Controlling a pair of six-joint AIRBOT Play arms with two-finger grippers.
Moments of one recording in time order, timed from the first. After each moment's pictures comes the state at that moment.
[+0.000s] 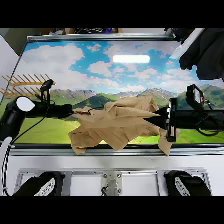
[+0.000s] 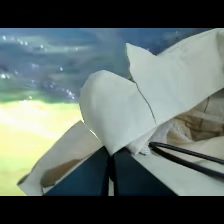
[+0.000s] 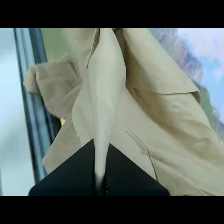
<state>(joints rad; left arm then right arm) 0.00 -1.08 0.93 1.12 -1.10 -1.46 -0.09 -0.72 0.88 -0.49 1.45 0.22</state>
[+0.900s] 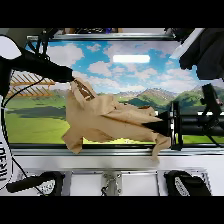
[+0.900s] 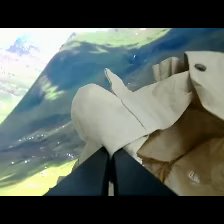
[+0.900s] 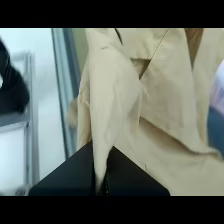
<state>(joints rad) -0.13 -1.39 1.78 1.19 -1.50 -1.39 -0.08 -0.67 0.88 -0.28 1.49 0.31</state>
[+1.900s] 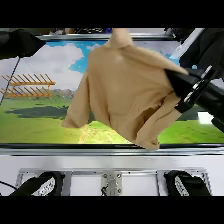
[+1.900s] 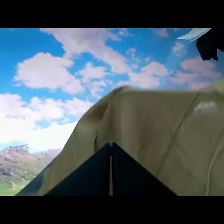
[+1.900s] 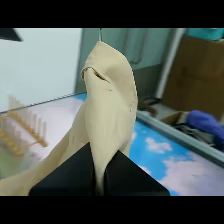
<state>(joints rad) 0.05 -1.14 1.77 1.01 -1.26 -1.44 -0.10 -0.62 0.88 -0.03 0.83 0.12</state>
